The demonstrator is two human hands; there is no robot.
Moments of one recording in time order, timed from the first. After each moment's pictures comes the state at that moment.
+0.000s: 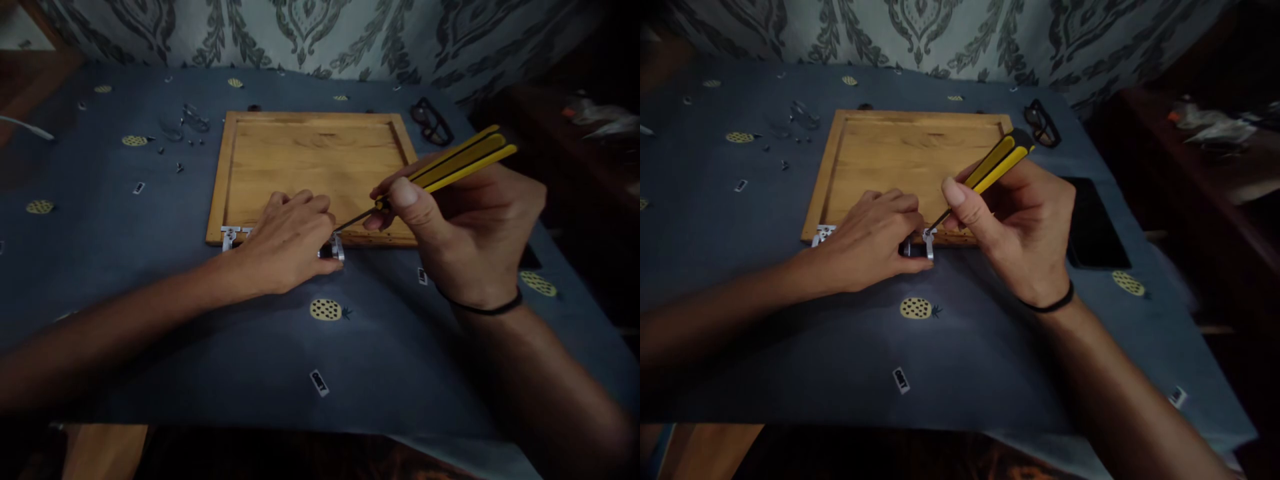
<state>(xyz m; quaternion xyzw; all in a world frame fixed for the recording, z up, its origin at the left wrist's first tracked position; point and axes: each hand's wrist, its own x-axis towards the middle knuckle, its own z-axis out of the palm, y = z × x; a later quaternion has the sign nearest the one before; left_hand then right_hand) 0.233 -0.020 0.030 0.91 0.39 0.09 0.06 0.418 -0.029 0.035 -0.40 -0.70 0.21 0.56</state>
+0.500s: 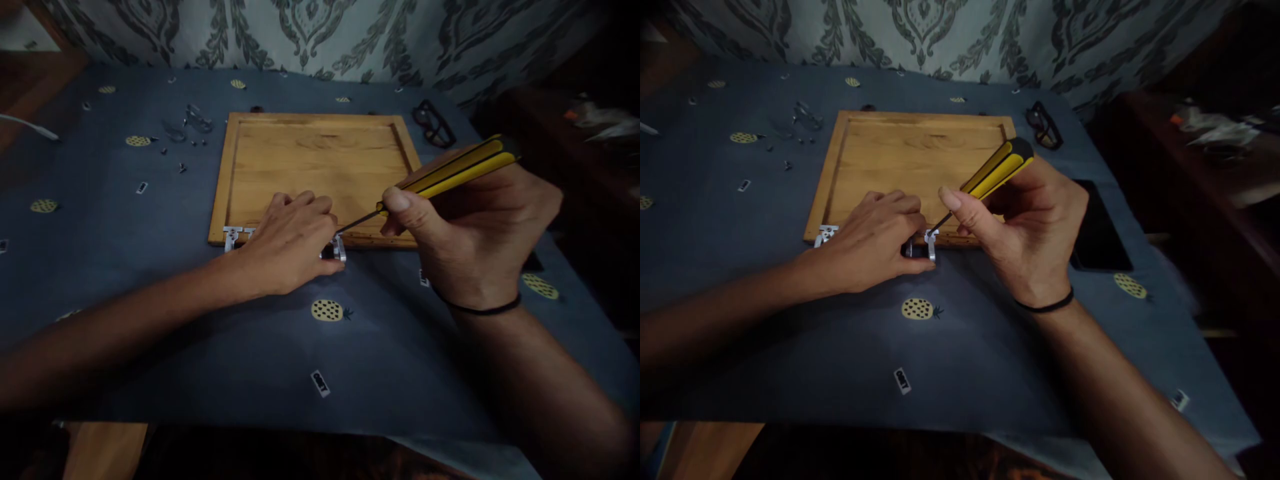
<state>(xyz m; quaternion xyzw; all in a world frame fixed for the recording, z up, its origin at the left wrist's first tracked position) 0.232 -0.019 0.032 0.91 0.40 0.07 0.08 0.412 -0.030 0.038 -0.45 -0.67 0.16 0.57</state>
